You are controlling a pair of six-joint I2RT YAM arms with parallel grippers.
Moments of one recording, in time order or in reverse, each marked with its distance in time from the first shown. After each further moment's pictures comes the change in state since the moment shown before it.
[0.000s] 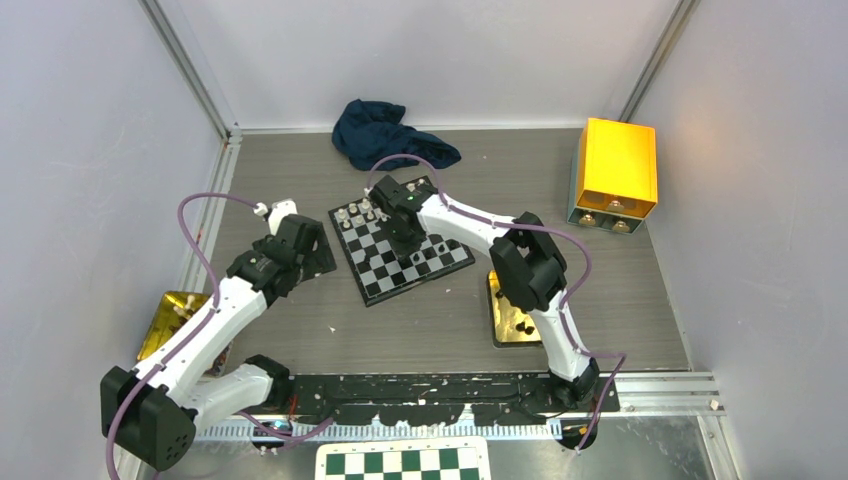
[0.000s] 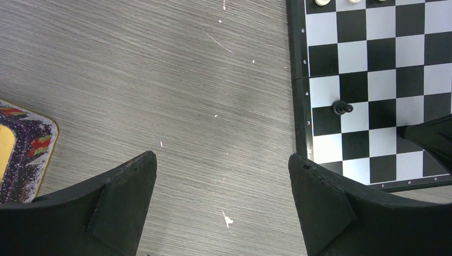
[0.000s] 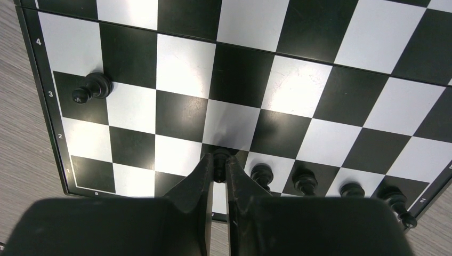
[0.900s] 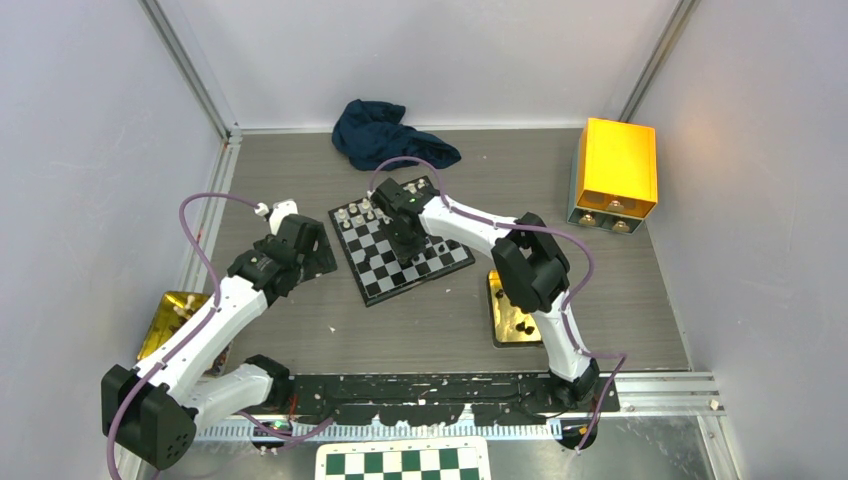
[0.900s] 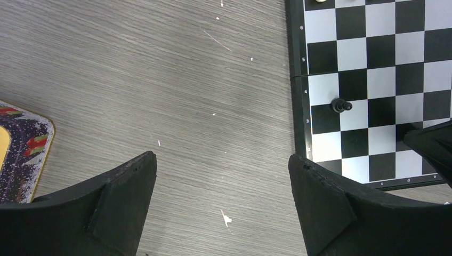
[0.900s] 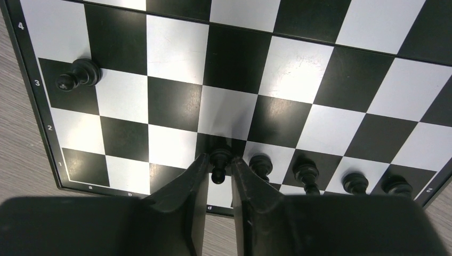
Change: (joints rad) left arm 0.000 0.008 0.000 0.000 0.013 -0.002; right arm 0.000 -0.024 -0.042 0.003 0.003 0.013
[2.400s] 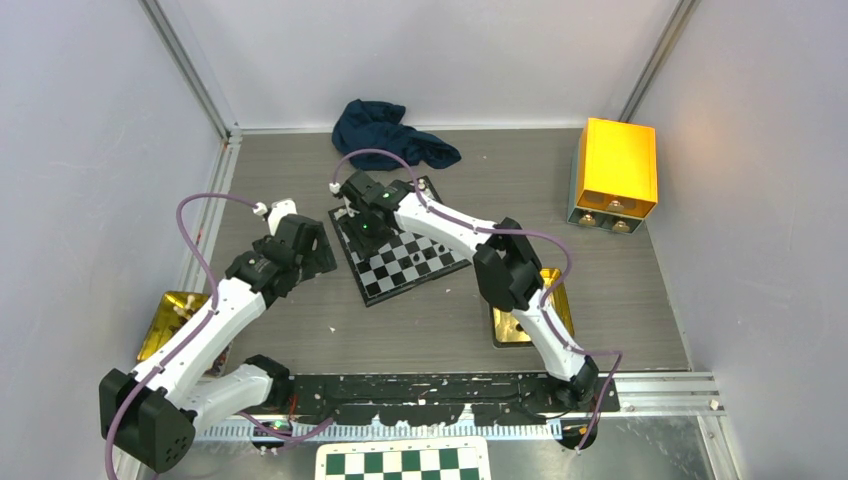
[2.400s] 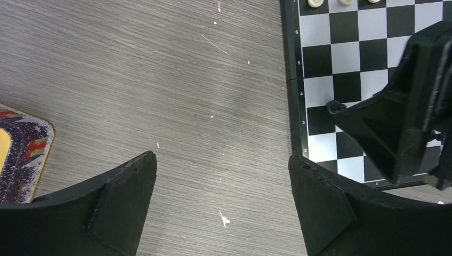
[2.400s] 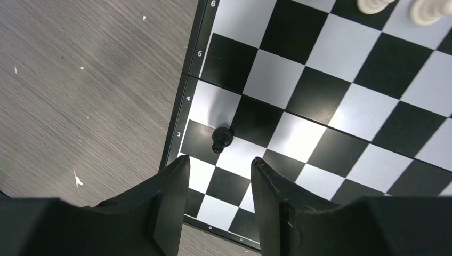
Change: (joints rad) left arm 0.000 -0.016 0.000 0.006 0.000 0.004; right arm 0.063 0.154 0.336 -0.039 -0.106 -0.040
